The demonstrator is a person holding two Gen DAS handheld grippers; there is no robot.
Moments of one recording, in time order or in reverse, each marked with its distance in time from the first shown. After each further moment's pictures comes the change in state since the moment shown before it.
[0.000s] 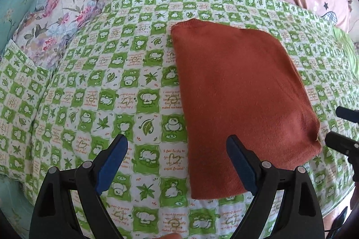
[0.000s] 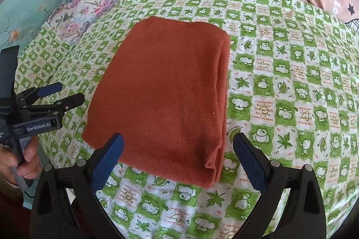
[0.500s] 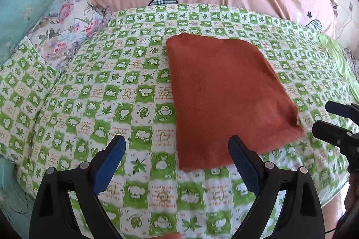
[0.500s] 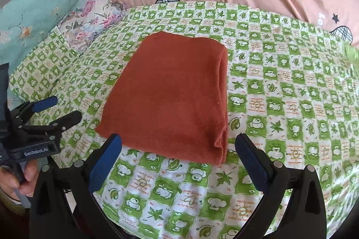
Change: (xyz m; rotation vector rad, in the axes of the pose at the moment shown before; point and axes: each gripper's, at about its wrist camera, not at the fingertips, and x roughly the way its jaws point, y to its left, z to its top) left arm -0.053 -0.010 -0.057 -0.003 -0.151 -0.020; right arm -0.046 0.032 -0.039 -0.010 -0.133 -0.069
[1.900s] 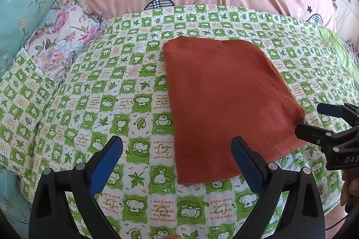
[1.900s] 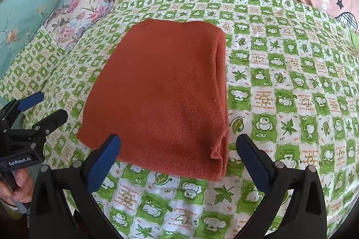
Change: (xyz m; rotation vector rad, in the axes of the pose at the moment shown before) left arm 0.020 -0.009 0.011 0.054 -0.017 0.030; right arm 0.053 -0.020 0.006 0.046 0.064 0.013
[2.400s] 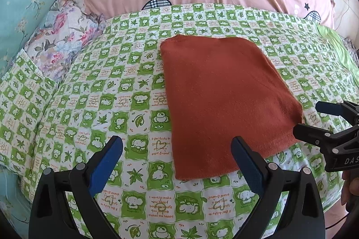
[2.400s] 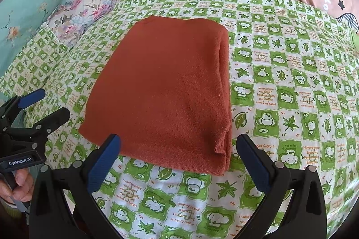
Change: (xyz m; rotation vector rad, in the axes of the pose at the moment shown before) left arm -0.004 -0.005 -0.005 0.014 0.003 -0.003; right arm -0.003 0.008 -0.007 -0.006 0.004 0.000
